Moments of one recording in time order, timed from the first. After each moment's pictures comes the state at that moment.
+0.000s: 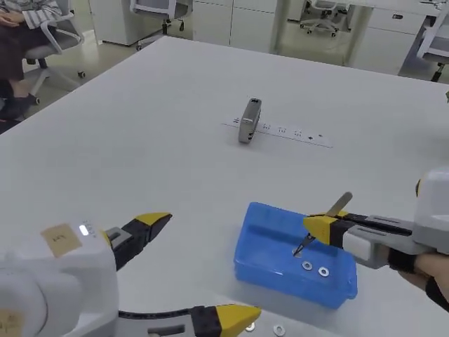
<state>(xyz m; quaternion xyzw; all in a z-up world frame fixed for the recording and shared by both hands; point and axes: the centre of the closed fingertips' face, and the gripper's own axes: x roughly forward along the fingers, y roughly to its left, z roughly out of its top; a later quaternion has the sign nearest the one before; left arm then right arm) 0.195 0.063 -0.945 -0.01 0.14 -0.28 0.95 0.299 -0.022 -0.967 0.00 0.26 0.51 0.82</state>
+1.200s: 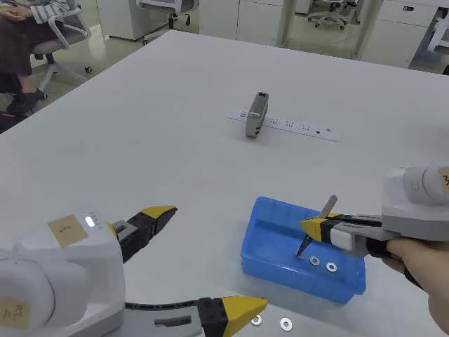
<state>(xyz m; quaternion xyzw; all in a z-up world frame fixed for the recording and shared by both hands) 0.196 0.066 -0.944 -0.02 0.14 -0.27 0.95 0.317 -0.011 -1.017 -0.03 0.31 0.50 0.81</state>
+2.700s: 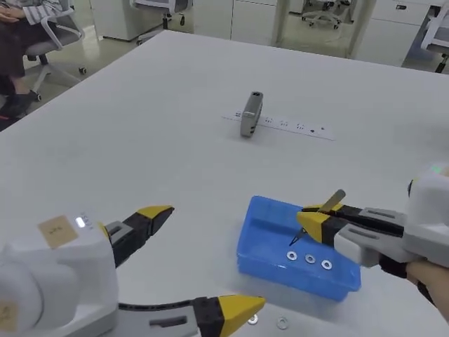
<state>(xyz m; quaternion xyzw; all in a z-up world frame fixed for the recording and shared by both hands) 0.195 0.063 -0.942 -0.02 0.13 -0.28 0.95 0.278 -0.009 -0.957 -0.05 0.20 0.53 0.82</state>
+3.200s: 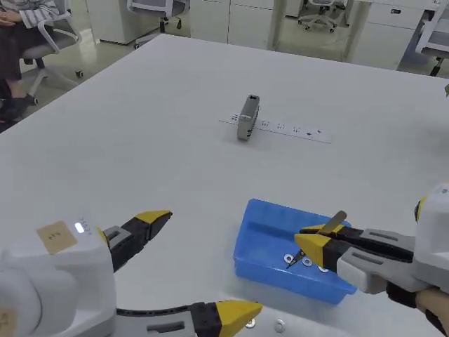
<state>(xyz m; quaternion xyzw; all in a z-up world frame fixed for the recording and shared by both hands) 0.194 0.062 -0.944 -0.02 0.14 -0.28 0.95 0.250 -0.012 -0.964 -0.04 0.22 0.54 0.81</state>
